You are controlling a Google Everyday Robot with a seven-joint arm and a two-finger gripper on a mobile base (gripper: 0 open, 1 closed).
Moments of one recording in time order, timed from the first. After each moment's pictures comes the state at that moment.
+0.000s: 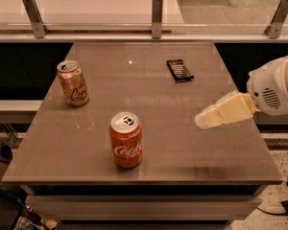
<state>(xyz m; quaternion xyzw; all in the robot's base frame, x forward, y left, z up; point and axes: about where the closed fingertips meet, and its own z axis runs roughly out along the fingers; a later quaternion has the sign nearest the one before) 0.461 -0.178 0.933 -0.32 0.87 0.07 0.37</state>
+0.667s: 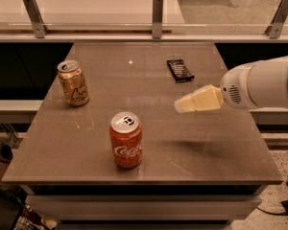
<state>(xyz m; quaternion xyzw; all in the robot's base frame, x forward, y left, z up) 0.520 -0.158 0.905 -0.26 0.87 0.09 0.42</state>
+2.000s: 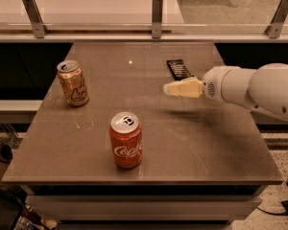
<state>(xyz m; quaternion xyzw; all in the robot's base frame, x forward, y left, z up) 0.619 -0.147 0.870 -0.20 0.82 0.13 0.52</state>
